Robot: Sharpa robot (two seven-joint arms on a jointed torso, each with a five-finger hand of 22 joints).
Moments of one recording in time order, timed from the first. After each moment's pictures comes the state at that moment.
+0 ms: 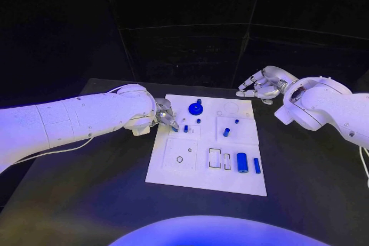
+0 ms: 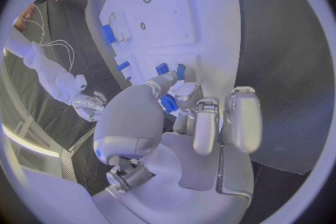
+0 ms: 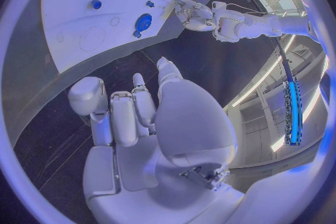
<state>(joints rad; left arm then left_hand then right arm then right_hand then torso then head) 1.29 -0.70 -0.16 1.36 -1.00 0.08 -0.52 1.11 -0.04 0.56 -0.01 0.15 0.93 0.06 0.54 0.68 1.32 -0.02 1.13 1.07 1.46 -0.07 1.57 1.31 0.05 1.47 0.03 1.41 1.31 1.26 -0.80 0.01 1.41 -1.00 -0.25 -0.14 1.36 -0.03 -0.08 0.21 0.35 0.94 0.15 0.16 0.07 1.37 0.06 1.28 1.31 1.47 -0.01 1.38 1.28 0.10 1.31 0.09 1.25 0.94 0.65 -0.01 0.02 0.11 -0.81</state>
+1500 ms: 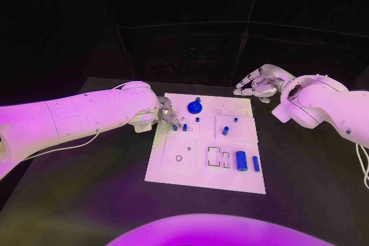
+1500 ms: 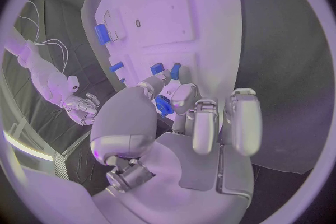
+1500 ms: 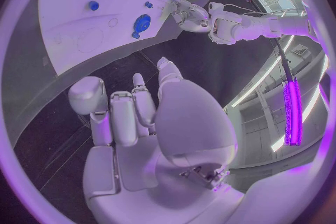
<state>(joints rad) 1.29 -0.64 -0.16 1.29 -0.98 0.13 -0.56 0.94 -0.07 0.52 -0.01 0.16 0.99 0.03 0.56 0.66 1.36 -0.04 1.16 1.10 1.47 -0.09 1.57 1.31 0.05 1.47 0.02 1.43 1.31 1.26 -0.79 0.01 1.41 -1.00 -0.24 -0.14 1.36 -0.03 -0.09 0.22 0.35 0.94 0.15 0.16 0.07 1.37 0.06 1.28 1.31 1.47 -0.01 1.38 1.28 0.10 1.31 0.09 1.24 0.94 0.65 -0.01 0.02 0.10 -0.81</state>
